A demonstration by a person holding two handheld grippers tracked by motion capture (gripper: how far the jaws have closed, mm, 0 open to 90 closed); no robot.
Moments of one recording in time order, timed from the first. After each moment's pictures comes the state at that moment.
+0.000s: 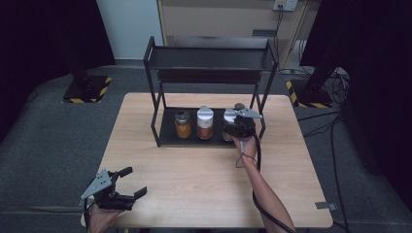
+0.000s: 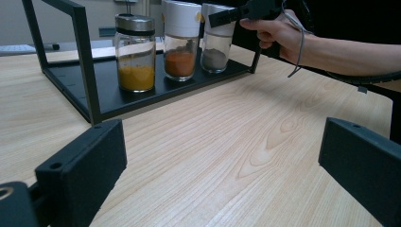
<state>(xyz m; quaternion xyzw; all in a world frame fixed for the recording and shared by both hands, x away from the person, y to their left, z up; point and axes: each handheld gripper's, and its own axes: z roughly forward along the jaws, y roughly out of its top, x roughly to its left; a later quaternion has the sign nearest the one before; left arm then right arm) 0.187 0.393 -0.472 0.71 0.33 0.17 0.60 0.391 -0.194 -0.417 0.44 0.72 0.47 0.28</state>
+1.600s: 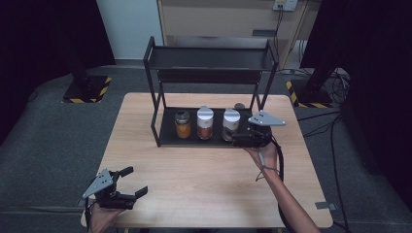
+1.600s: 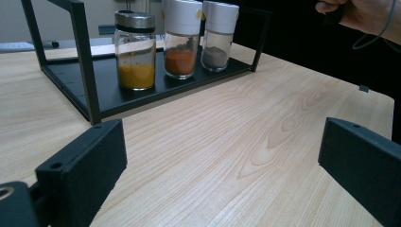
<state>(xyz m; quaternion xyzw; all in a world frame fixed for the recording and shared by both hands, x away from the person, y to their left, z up) 0.190 0.392 -0.473 0.71 0.34 0.17 0.60 0.323 -0.254 -0.356 0.32 0.74 0.53 0.26</state>
